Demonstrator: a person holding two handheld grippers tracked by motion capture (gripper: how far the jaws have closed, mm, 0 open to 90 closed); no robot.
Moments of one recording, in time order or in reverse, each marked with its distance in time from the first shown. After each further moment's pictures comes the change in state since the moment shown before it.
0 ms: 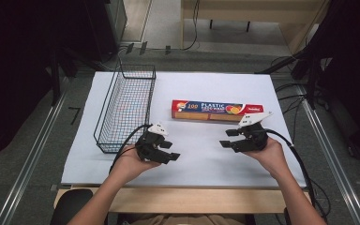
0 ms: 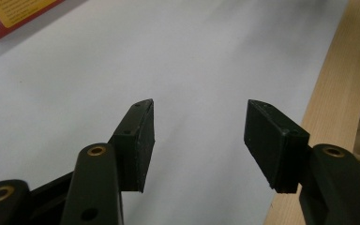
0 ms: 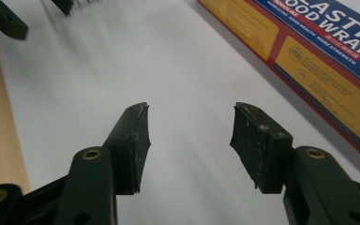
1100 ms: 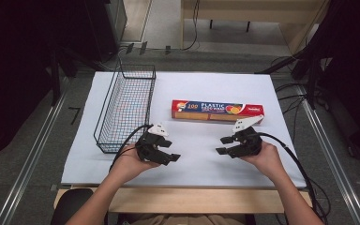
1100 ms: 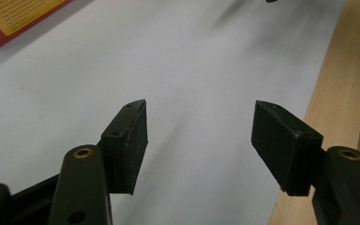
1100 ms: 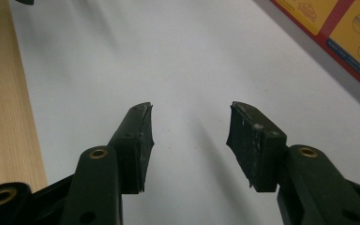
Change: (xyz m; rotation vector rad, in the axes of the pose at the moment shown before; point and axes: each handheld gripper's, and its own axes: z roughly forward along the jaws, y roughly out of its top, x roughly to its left) left arm 0.000 0.000 0.000 -0.005 -0.008 0.020; right arm 0.005 -0.008 0.018 0.083 0.079 -0.029
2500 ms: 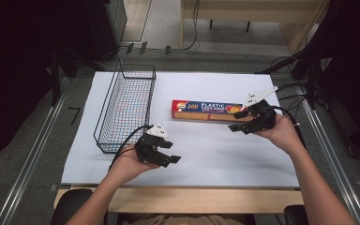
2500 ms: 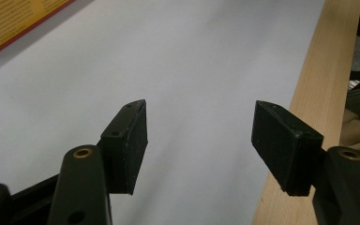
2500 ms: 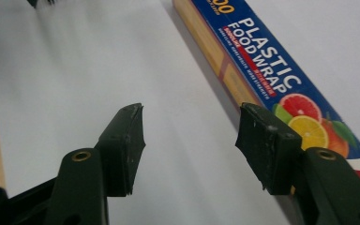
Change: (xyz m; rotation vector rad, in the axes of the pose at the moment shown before) left arm -0.007 0.001 -0.006 -0.015 -0.020 0.039; right arm -0.049 0.050 -0.050 0.040 -0.076 -0.095
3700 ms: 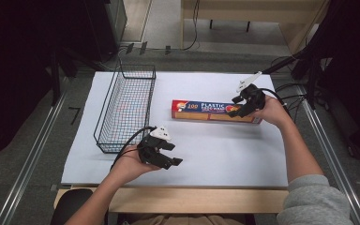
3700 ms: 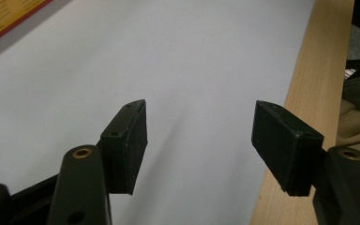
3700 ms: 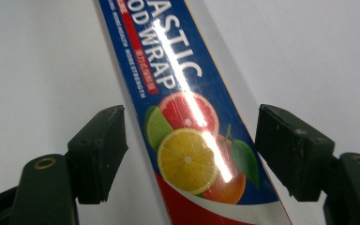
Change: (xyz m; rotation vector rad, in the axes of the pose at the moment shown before) left arm -0.002 0.000 0.006 0.024 -0.023 0.035; right arm -0.093 0.004 0.059 0.118 0.005 -0.055
